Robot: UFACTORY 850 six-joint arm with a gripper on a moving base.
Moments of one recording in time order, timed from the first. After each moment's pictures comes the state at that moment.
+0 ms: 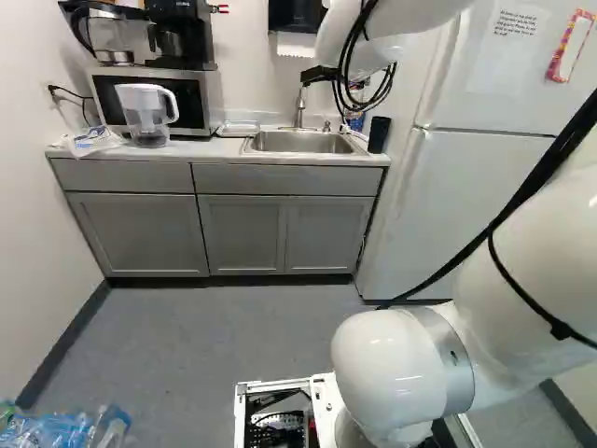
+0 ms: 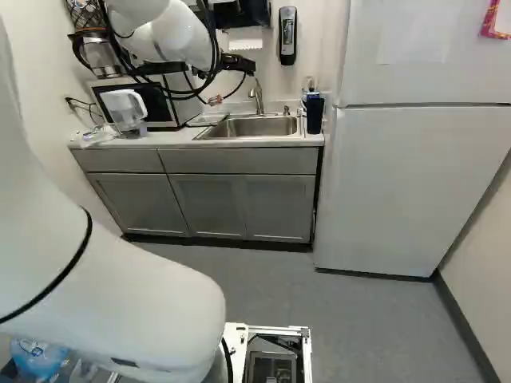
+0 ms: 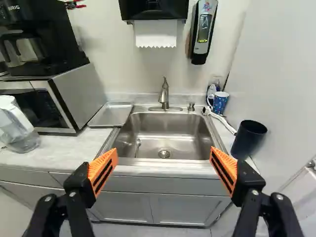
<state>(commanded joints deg) -0.3 11.9 -56.3 0.0 6.0 0.0</state>
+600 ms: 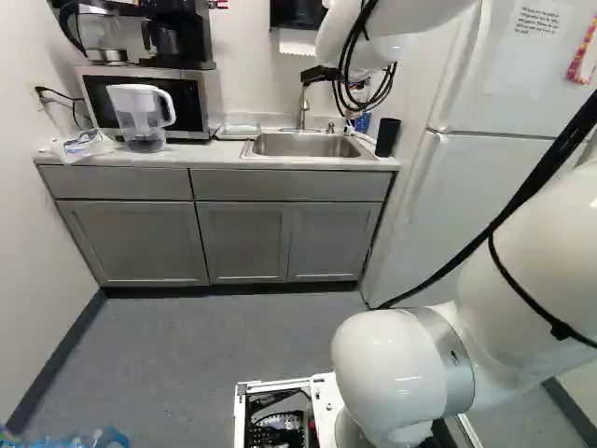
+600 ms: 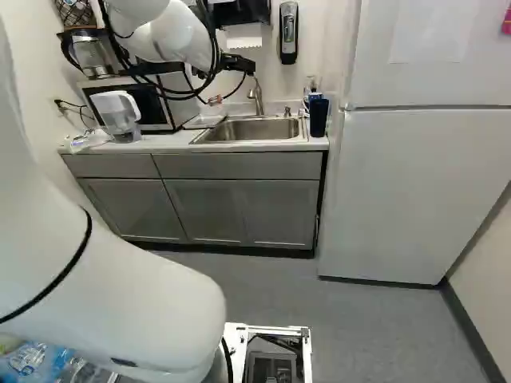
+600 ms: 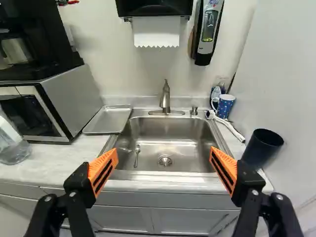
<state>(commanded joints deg) -0.3 11.9 -56.3 0.0 6.0 0.0</state>
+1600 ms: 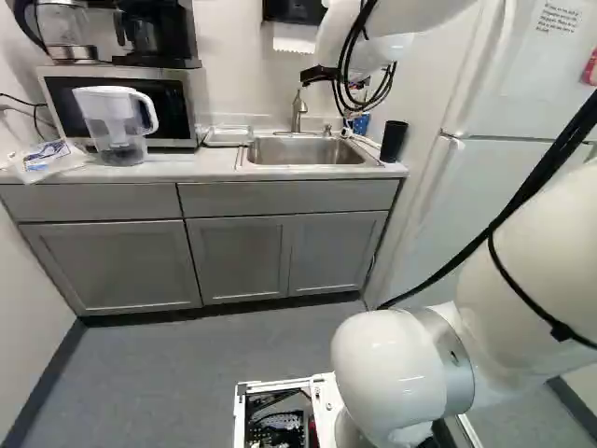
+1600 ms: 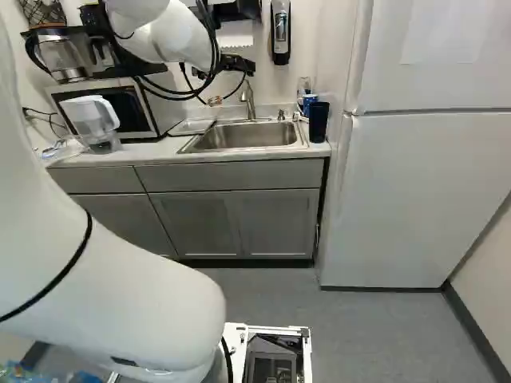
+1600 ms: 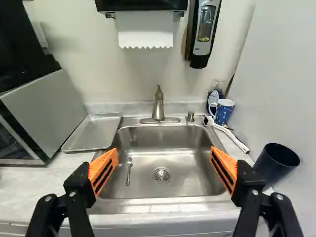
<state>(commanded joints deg) -0.3 11.9 -56.3 0.0 6.0 0.0</state>
